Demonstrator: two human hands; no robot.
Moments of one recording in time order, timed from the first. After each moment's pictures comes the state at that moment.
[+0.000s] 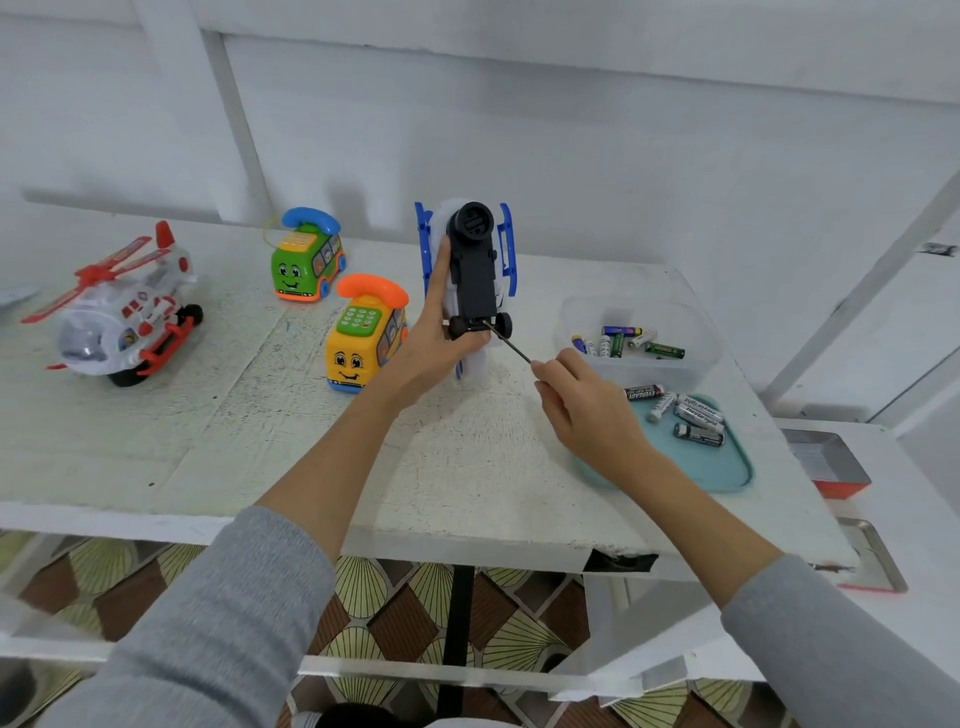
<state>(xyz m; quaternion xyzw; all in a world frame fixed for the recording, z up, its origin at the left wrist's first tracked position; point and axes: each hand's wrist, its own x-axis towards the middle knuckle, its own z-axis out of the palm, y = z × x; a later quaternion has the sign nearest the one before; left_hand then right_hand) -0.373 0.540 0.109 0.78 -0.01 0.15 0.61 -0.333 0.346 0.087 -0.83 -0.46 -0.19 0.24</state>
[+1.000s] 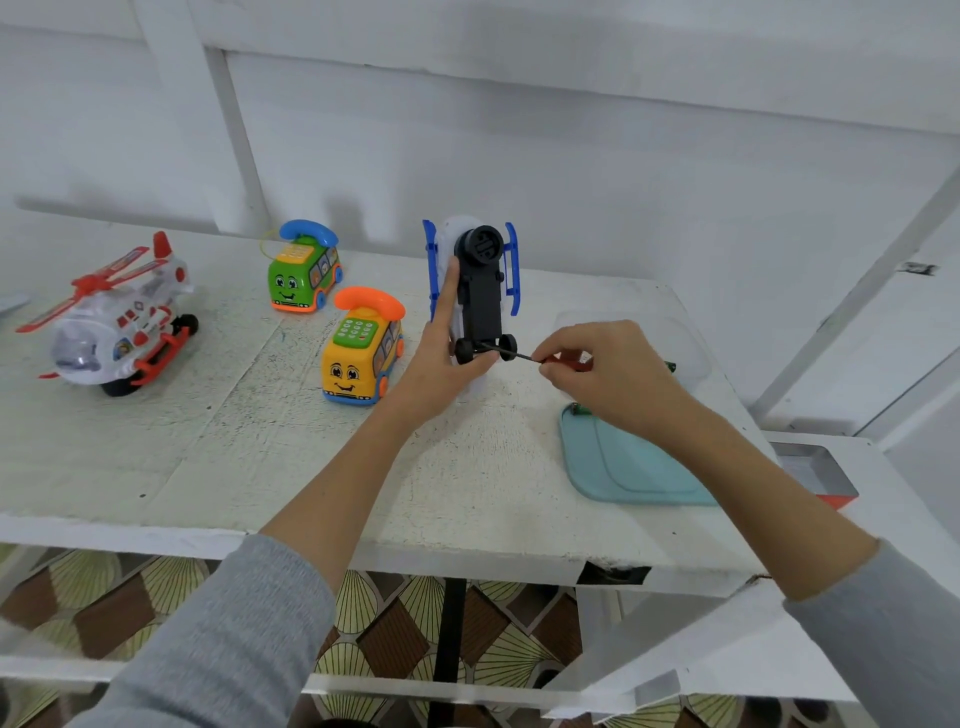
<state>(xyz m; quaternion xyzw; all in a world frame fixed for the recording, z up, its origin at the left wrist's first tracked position) -0.369 0.530 0.097 0.79 -0.04 0.22 0.57 -0.344 0.344 0.172 -0.88 -0.37 -0.04 0.29</state>
